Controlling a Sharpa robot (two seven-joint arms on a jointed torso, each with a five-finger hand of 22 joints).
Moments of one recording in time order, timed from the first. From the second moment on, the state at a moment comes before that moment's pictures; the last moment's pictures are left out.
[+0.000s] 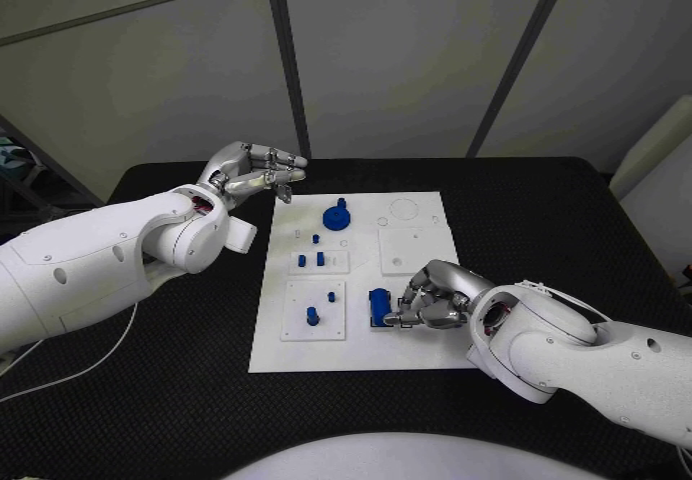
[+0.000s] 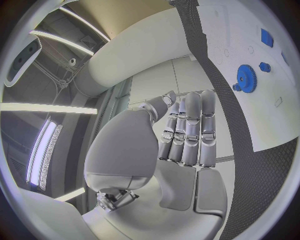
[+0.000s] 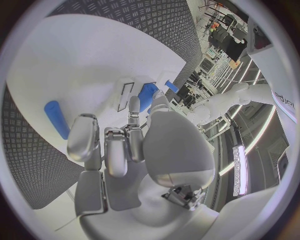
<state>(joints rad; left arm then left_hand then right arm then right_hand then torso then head) 1.13 -0.88 0.09 1.42 -0.33 -0.26 0.30 1.35 -0.15 0.51 -0.10 0.10 1.04 0.17 0.16 0.07 0.99 0.11 0.42 0.07 1.13 0.02 1.03 0.42 0.20 1.01 0.12 0.74 0.90 0.94 -0.91 0.04 1.90 -1.38 -0.36 -0.57 1.28 -0.08 -0.20 0.28 0.22 1.08 0.03 0.50 0.40 1.47 -0.04 1.41 1.31 1.46 -0.10 1.57 1.31 0.09 1.38 0.02 1.33 1.18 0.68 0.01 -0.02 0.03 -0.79</state>
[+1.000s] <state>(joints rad) 1.13 -0.89 0.09 1.43 -0.33 -0.26 0.30 1.35 -0.15 0.51 -0.10 0.10 1.04 0.17 0.16 0.07 0.99 0.11 0.43 0.07 1.13 0.02 1.03 0.42 0.20 1.01 0.12 0.74 0.90 0.94 -1.10 0.04 1.95 -1.32 -0.41 -0.39 1.40 -0.02 -0.15 0.25 0.32 1.00 0.08 0.34 0.32 1.46 0.00 1.34 1.32 1.46 -0.07 1.57 1.31 0.09 1.35 0.04 1.29 1.13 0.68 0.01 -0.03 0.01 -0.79</state>
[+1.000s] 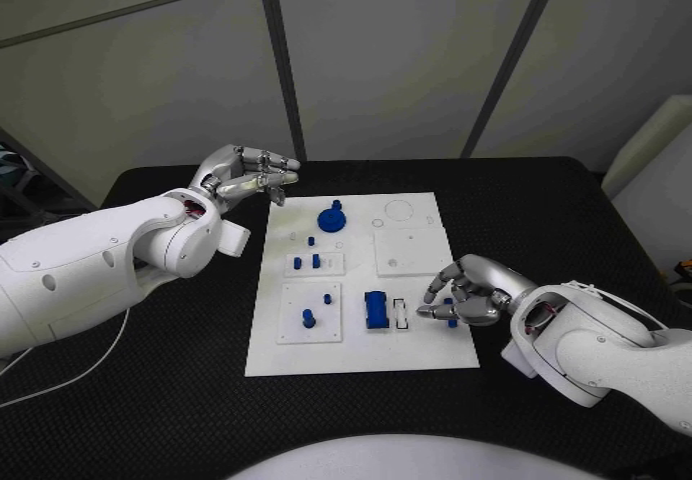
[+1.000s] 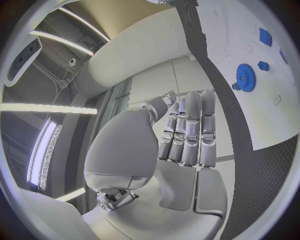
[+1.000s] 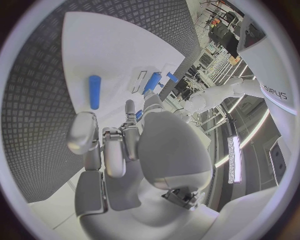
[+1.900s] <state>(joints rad) 1.13 -0.88 0.09 1.44 -0.33 -0.26 0.30 1.35 -0.15 0.51 -0.10 0.10 1.04 0.17 0.16 0.07 0.99 0.11 0.43 0.07 1.13 0.02 1.03 0.42 0.20 1.01 0.12 0.74 0.90 0.94 -1.12 0.04 1.91 -1.52 -0.39 -0.46 1.36 -0.03 -0.23 0.29 0.34 1.11 0.06 0.28 0.27 1.46 -0.01 1.31 1.34 1.46 -0.07 1.57 1.31 0.09 1.35 0.04 1.30 1.15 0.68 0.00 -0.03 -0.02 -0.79</state>
